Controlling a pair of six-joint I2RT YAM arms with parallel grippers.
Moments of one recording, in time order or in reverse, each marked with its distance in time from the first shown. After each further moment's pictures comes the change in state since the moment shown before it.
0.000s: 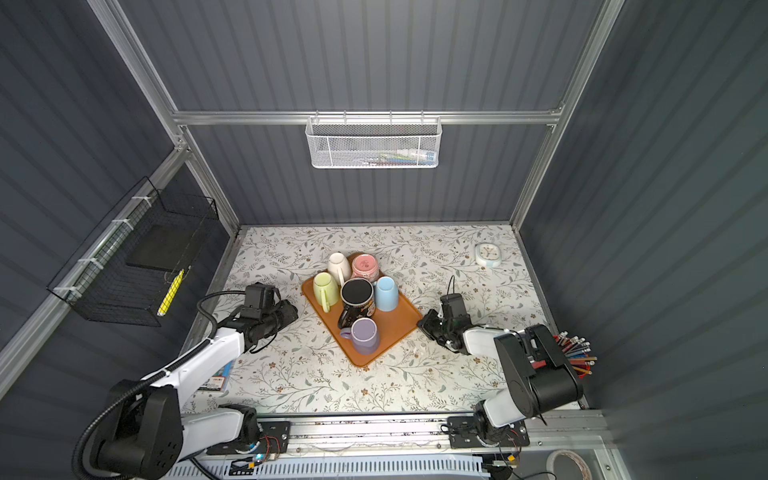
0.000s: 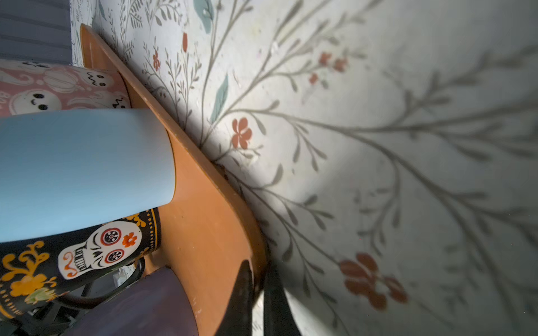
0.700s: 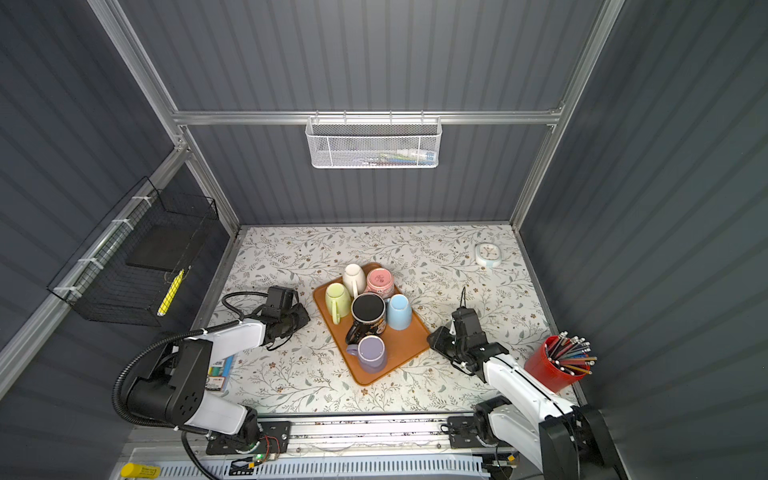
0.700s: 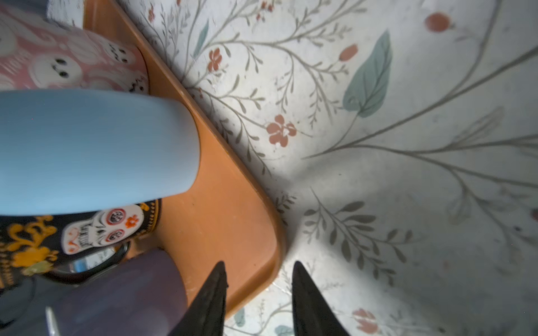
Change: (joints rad) left arm -0.071 0.261 -0.009 0.232 0.006 -0.051; right arm -0.004 -0.461 -0.063 -0.435 0.092 -0.158
